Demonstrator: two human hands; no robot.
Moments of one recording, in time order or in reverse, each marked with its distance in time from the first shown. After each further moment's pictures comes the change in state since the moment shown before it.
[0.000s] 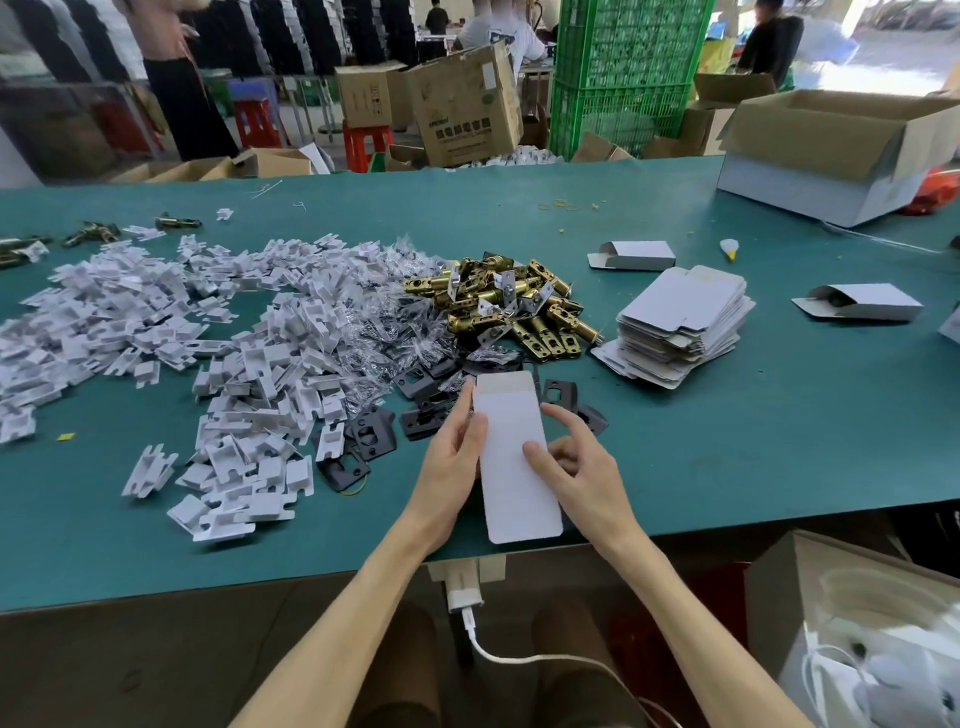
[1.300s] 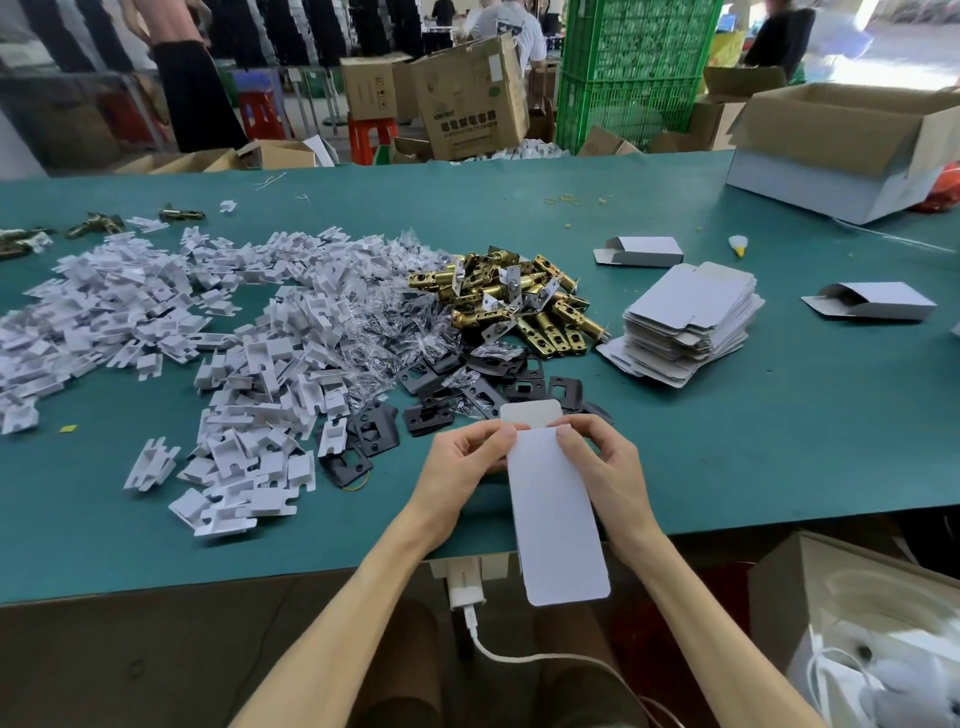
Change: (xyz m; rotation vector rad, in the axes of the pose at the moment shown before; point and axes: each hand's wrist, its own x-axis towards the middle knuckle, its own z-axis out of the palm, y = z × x) left_hand 0.001 -0.003 -0.002 0.058 -0.083 -0.035; right_hand 0.004 -0.002 -0.009 0.230 0.085 0.084
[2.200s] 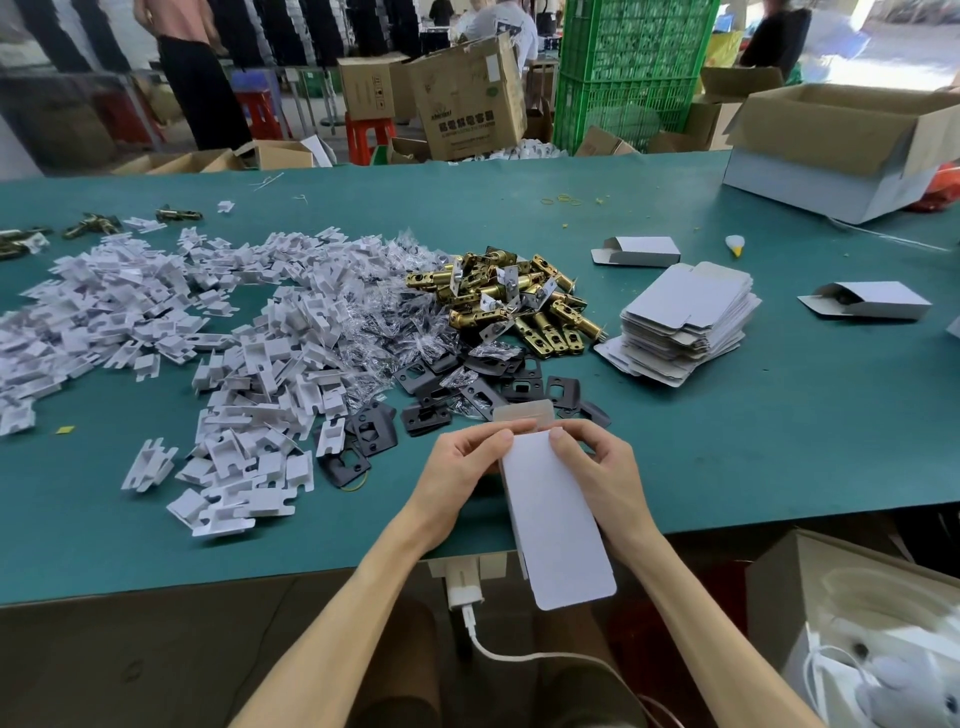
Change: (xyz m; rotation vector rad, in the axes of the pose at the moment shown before) left_hand -0.002 0.003 -0.002 0.071 -0.064 0.023; right_hand -0.002 -0.002 0.000 -0.073 -0.020 0.013
